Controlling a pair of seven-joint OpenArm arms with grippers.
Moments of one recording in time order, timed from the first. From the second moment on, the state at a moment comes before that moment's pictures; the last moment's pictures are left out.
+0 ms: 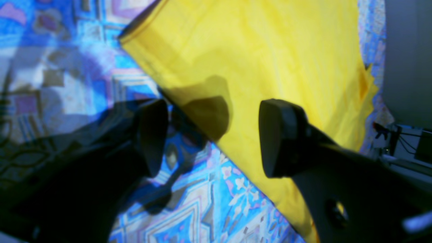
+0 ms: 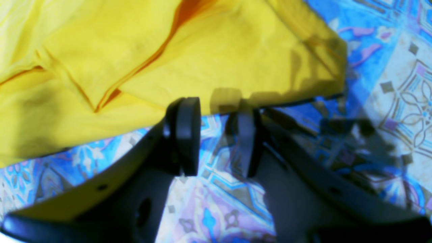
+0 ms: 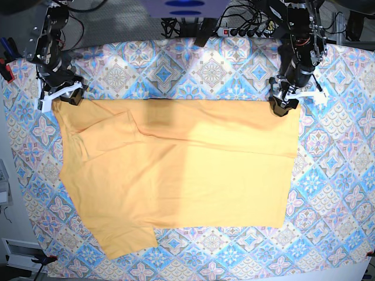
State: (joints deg) left arm 21.1 -7.6 -19.1 81.3 -62.6 0.6 26.7; right arm -23.3 13.3 24.3 89.5 33.5 13.0 -35.6
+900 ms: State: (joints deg) left arm 12.8 -7.9 -18.8 71.8 -62.6 0.5 26.3; right arm -16.7 7.8 25.0 78.9 35.5 13.1 -34.7
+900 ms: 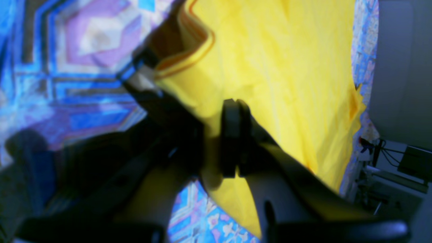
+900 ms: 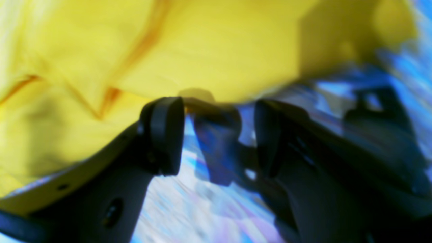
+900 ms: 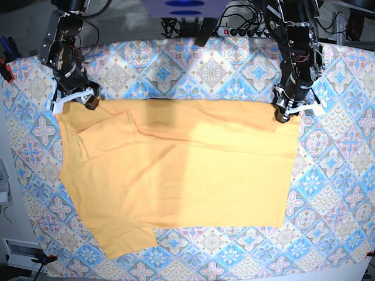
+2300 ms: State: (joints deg) left arm 40.0 -8.5 -22.2 89.0 -63.4 0.2 30.9; right arm -30.1 7.1 39.3 84.1 42.2 14.1 -46.4
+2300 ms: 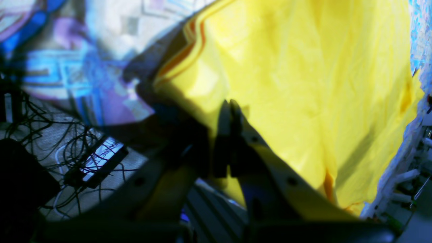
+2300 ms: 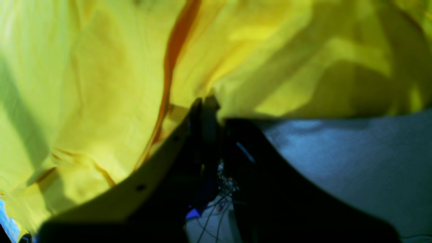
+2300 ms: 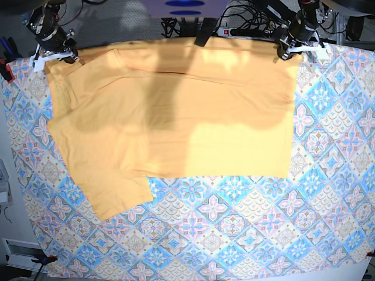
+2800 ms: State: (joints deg) left arm 43.8 -9.3 -22.9 92.0 -71.1 1.6 35.1; right arm -32.9 6.6 43.7 86.6 40.9 13.0 -44.6
